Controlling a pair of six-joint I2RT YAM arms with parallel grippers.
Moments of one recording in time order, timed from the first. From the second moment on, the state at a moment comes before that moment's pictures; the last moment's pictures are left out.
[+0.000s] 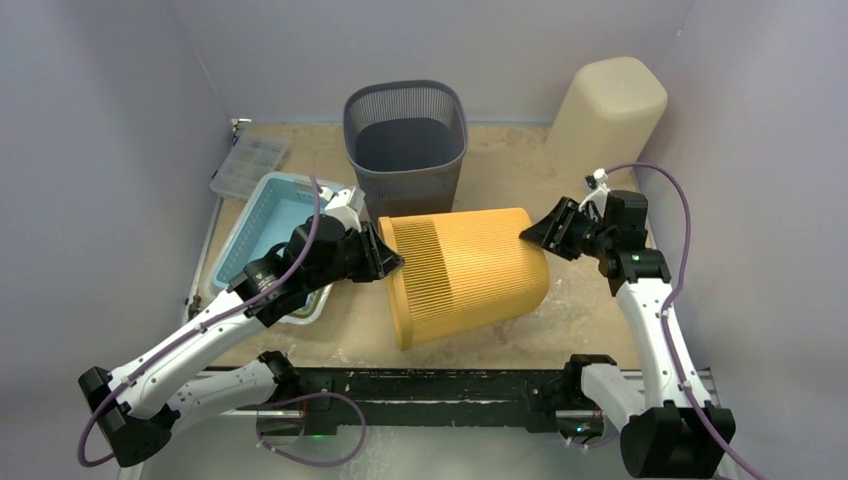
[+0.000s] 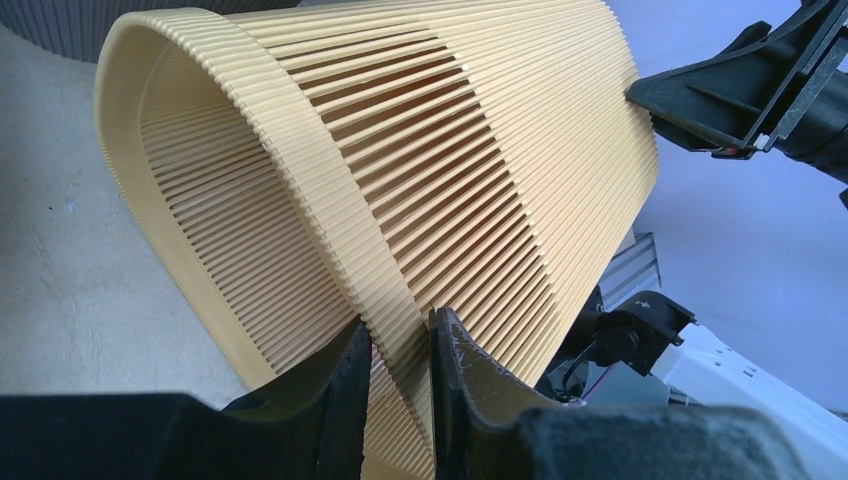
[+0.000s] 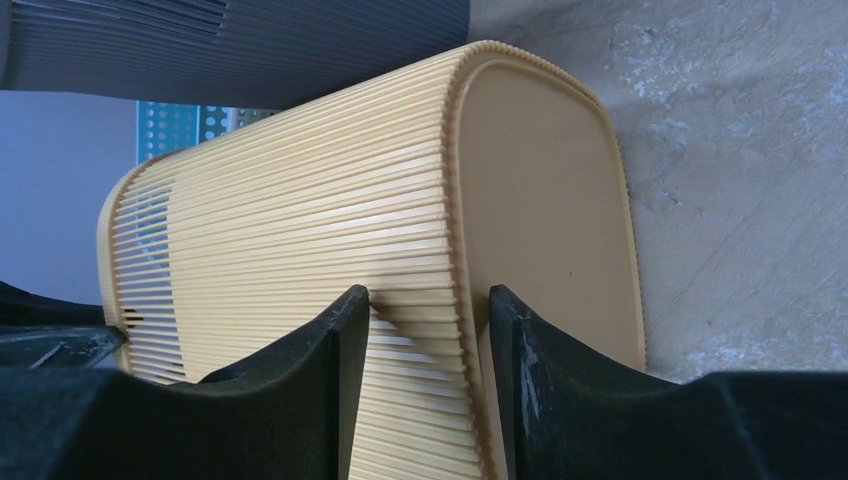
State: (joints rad) left arm -0.81 0.93 0.94 -0.53 -0.03 -0.79; right arm -0.02 0.96 0.86 -0.58 -0.60 0.53
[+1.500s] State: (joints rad) left arm -0.78 0.90 0.63 -0.07 0.06 -1.05; right arm -0.05 0.81 1.07 -0.47 -0.65 0.62
